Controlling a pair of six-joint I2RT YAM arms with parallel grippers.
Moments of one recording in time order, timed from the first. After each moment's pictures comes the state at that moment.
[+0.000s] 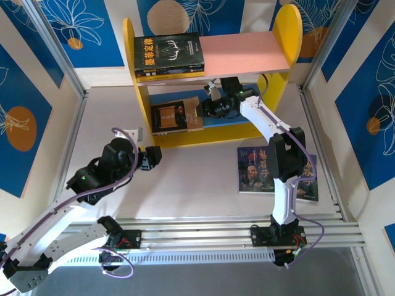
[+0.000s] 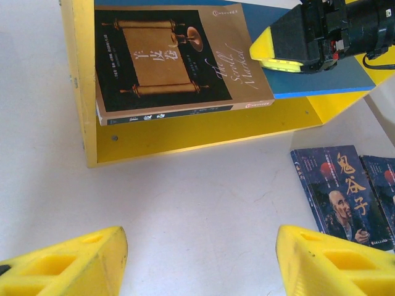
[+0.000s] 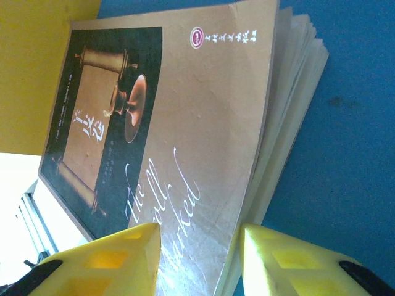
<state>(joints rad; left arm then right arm) -0.72 0.82 0.95 -0.68 -0.21 -0.55 0.38 2.04 1.83 -0.72 -0.62 0.24</state>
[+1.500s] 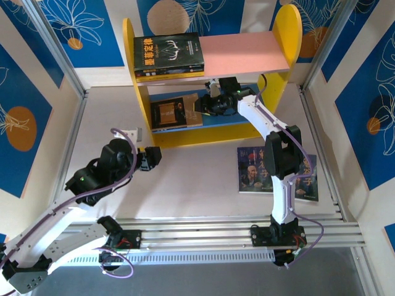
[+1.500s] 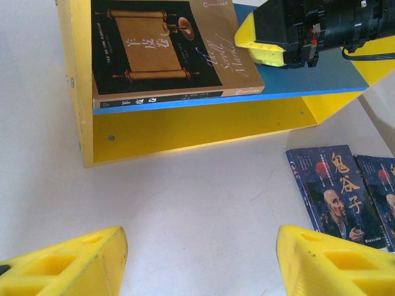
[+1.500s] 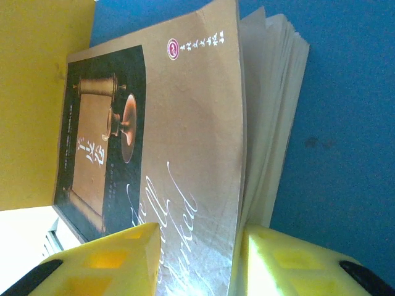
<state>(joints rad) -0.72 0.81 0.95 -0.68 -0.20 -0.55 0.39 2.08 1.87 -0.65 -0.60 0.43</state>
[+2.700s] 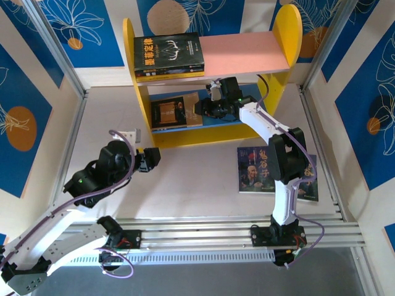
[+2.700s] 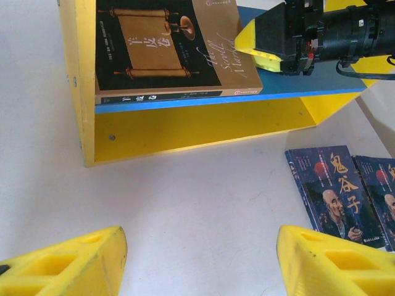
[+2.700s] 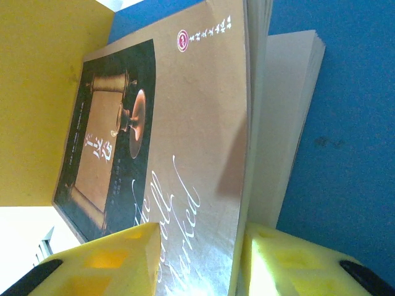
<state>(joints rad) -0.72 0.78 0.93 -0.68 -0.20 -0.55 0.39 2.00 1.67 -0.43 -0.59 0.44</state>
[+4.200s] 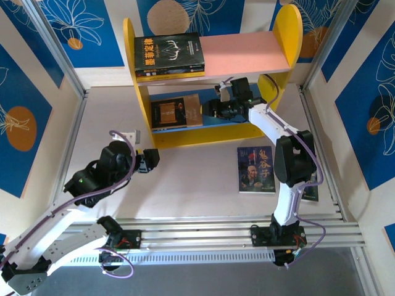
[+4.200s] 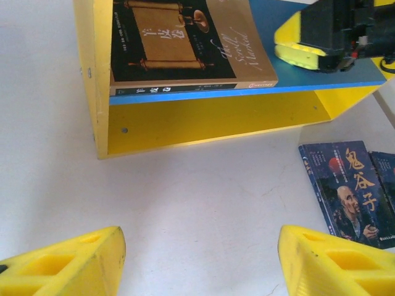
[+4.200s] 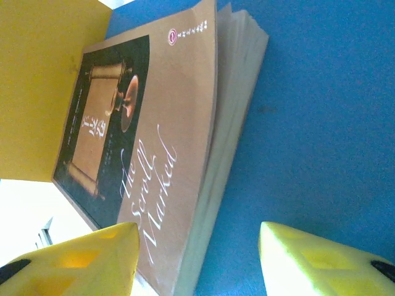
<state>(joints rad) -0.72 0.79 0.94 -0.72 -0.23 -0.55 0.30 1.91 1.56 -0.43 -0.65 0.37</state>
